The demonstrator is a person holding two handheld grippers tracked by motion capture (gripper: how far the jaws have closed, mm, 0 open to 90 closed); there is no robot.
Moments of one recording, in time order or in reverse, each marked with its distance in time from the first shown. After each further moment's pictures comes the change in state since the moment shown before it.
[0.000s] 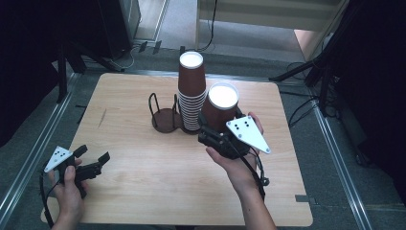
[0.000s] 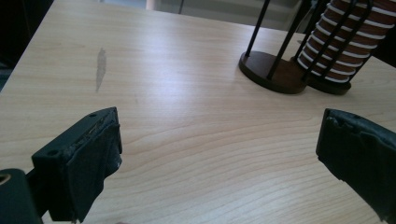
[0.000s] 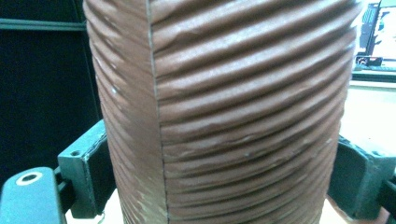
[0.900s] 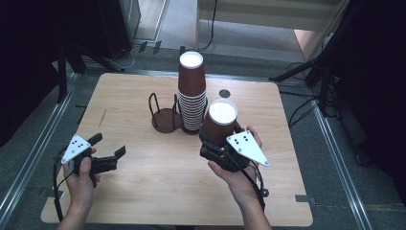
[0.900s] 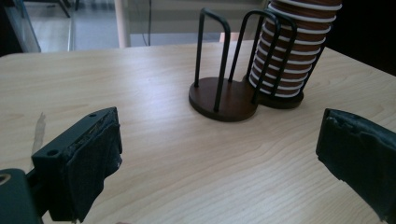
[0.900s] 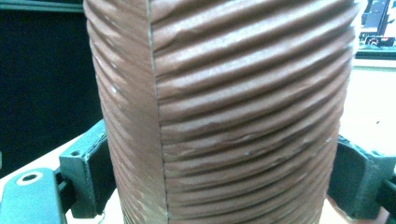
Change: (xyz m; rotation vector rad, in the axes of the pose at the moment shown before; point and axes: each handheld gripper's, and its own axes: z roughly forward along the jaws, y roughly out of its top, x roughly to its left) left arm -0.055 0.044 0.016 -0.011 -0.079 0.158; right arm -0.003 -0.036 -0.014 0.056 0.020 0.013
